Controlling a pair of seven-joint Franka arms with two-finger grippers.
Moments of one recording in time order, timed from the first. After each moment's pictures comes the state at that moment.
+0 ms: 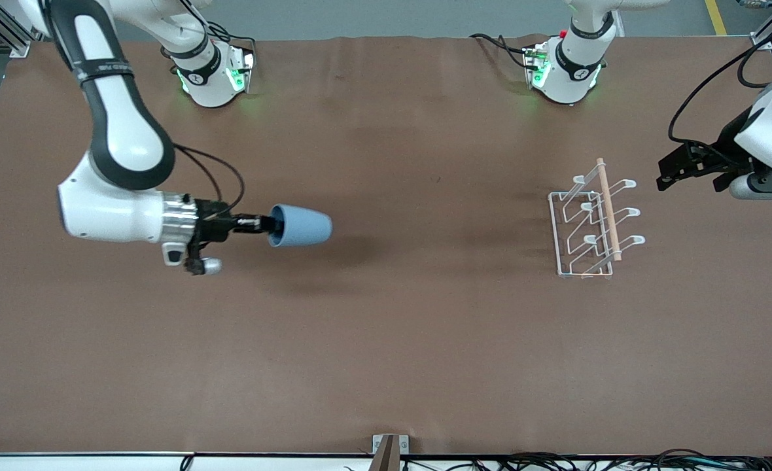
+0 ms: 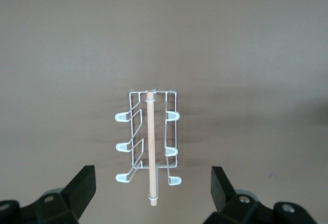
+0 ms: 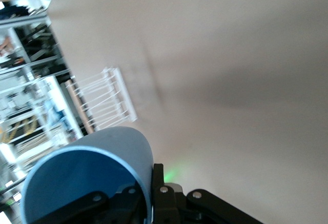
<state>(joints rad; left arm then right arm) -0.05 -0.02 -0.05 -1.64 -0.03 1.66 0.01 0.23 0.29 0.05 -1.87 1.08 1.92 -0.05</state>
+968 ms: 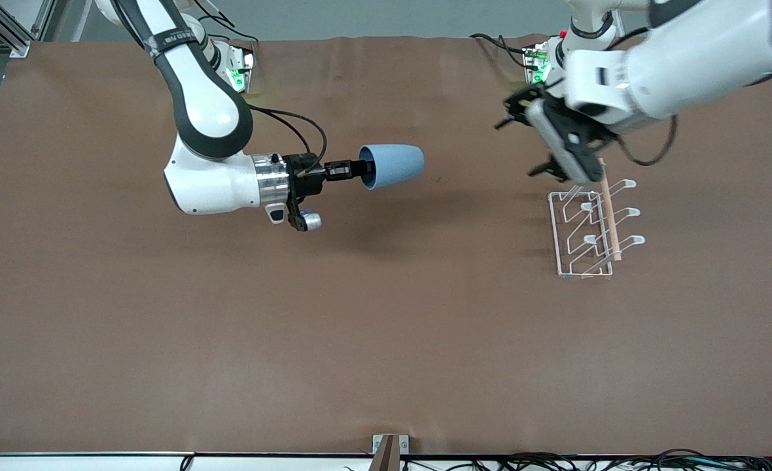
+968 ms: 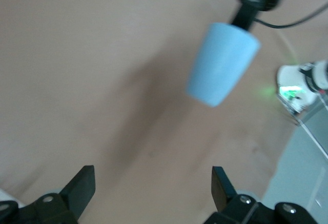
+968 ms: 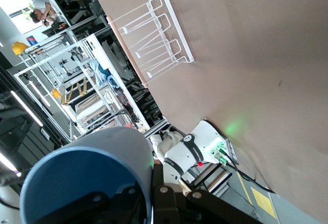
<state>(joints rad) -0.07 0.07 -0.37 -1.60 -0.50 1.66 0.45 0.45 0.29 0.05 -1.87 1.36 1.90 0.03</state>
